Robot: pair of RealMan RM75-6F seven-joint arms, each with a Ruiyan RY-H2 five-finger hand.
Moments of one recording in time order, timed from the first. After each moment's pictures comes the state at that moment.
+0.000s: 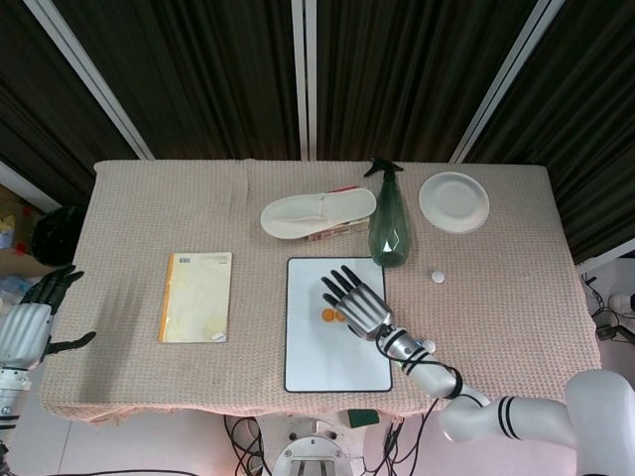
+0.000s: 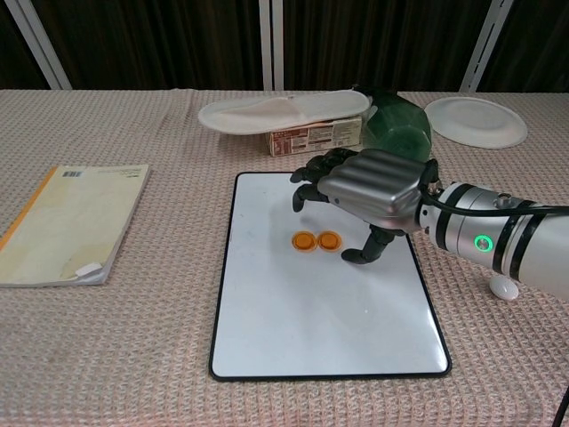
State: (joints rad) left arm -0.13 -1.27 -0.01 -1.21 1.54 1.46 -0.39; right arm 0.76 -1.68 0.06 -1.48 -1.28 0.93 -0.62
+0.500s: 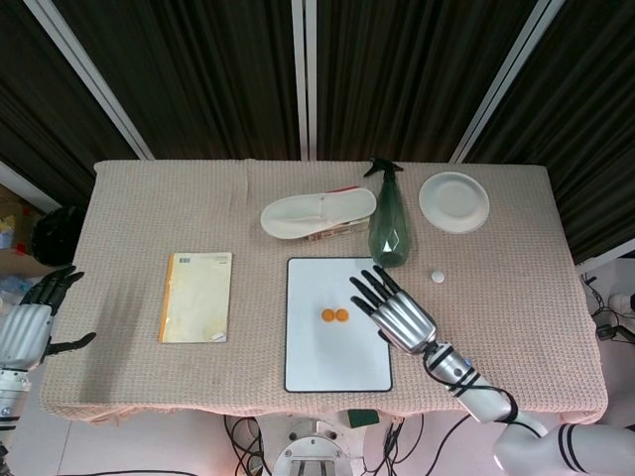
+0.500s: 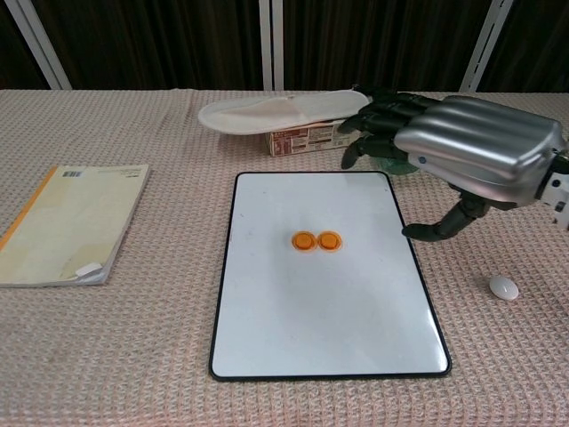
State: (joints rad) left arm -0.12 -1.26 -0.01 -1.22 1.54 1.47 -0.38; right arm 0.62 -1.41 -0.06 -1.70 -1.51 1.16 -0.53
